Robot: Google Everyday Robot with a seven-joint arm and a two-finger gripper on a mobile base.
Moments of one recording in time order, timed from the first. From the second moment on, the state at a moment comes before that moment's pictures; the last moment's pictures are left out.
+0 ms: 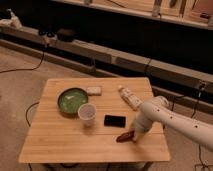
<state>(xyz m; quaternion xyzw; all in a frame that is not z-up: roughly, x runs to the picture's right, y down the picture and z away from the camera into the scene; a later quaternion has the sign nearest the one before) 0.173 0.260 0.806 -0.35 -0.13 -0.05 0.93</state>
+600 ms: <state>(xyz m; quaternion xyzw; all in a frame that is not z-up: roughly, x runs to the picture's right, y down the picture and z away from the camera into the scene) 0.230 0.124 0.747 -0.23 -0.08 0.04 0.97</state>
